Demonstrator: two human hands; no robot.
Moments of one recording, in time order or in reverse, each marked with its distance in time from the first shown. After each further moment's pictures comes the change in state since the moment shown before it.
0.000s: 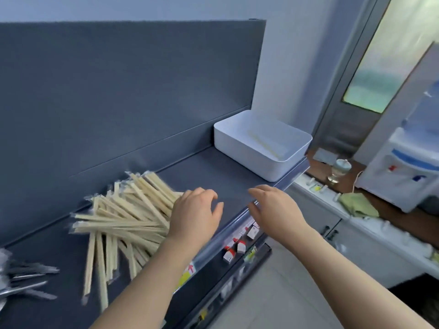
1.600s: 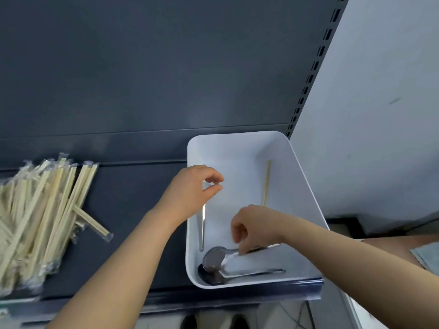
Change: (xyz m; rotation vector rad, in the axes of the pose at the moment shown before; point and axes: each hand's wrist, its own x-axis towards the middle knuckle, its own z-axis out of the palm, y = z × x) left_hand 0.308 0.079 0.143 -0.204 0.108 -0.530; right_hand 0.344 0.231 0.079 0.099 -0.933 -0.866
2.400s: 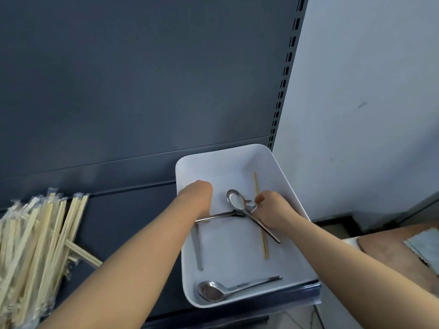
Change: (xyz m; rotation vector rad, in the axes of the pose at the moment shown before) left_hand 0.063 0.010 0.029 0.690 -0.519 -0.218; right_hand 0.004 0.045 -0.006 0.527 0.538 0.567
